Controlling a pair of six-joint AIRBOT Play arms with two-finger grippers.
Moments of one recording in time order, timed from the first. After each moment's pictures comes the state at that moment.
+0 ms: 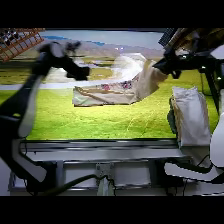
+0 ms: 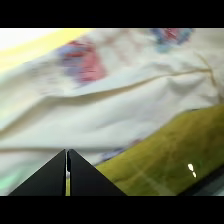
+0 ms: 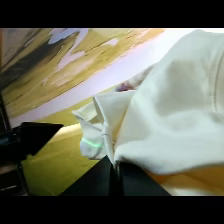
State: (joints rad) left arm -0.23 -1.81 1.83 1.16 -1.34 -1.58; right arm -0.12 -1.38 1.51 -0.79 1.29 1.80
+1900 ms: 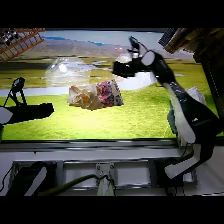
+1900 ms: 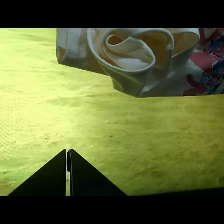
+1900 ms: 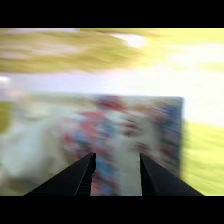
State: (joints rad) left arm 0.05 -0.76 0.71 1.20 -1.07 -1.59; right arm 0.25 -1.72 1.64 -1.04 1.04 1.65
